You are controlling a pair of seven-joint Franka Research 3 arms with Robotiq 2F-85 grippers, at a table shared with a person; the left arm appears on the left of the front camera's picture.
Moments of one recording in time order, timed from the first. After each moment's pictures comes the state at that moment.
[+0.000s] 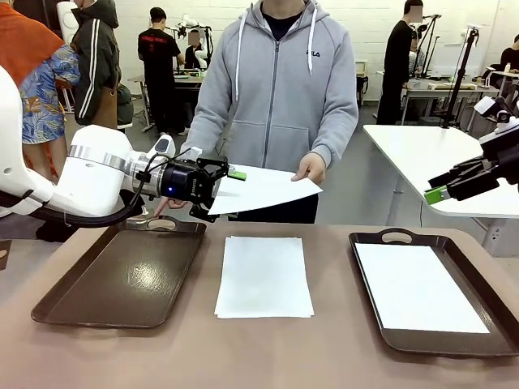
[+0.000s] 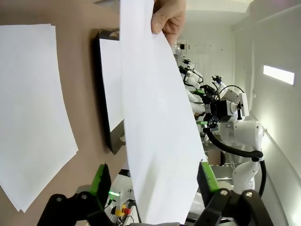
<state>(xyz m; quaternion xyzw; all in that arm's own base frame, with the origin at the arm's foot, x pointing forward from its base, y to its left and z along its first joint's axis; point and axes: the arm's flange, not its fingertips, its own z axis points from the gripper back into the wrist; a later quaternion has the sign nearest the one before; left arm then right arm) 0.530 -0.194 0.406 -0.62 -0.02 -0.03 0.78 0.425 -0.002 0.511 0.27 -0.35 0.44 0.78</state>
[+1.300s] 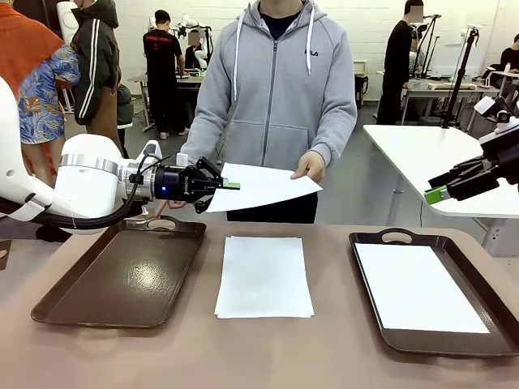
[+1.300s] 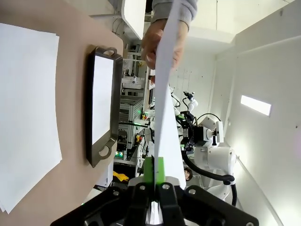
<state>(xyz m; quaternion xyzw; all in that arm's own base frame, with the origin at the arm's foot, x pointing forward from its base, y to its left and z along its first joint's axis) 0.537 -0.173 0.395 -0.67 -0.01 0.07 0.74 0.425 -0.002 0.511 0.27 -0.35 0.44 0.78</state>
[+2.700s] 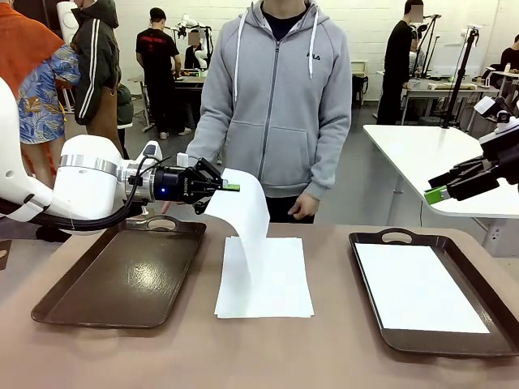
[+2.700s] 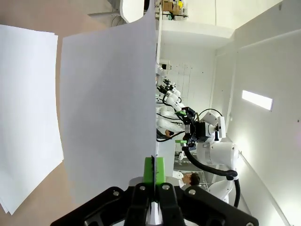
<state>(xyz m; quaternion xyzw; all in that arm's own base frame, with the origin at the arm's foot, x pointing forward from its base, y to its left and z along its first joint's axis) 0.536 -0.172 0.393 -0.67 -0.01 0.05 0.74 0.426 -0.002 0.511 0.27 -0.35 0.44 0.78</state>
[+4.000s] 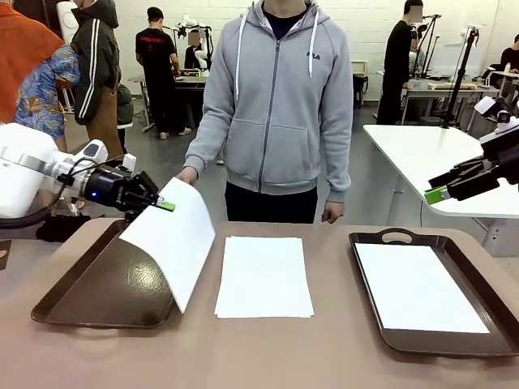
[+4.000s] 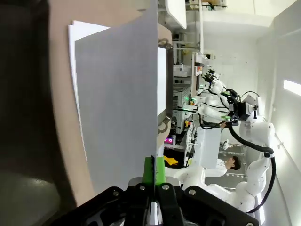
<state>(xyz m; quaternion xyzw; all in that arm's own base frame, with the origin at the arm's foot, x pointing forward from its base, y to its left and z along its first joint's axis) 0.522 -0.033 0.391 -0.56 -0.02 0.00 0.83 0.426 -0.002 0.511 0.27 -0.35 0.44 0.78</state>
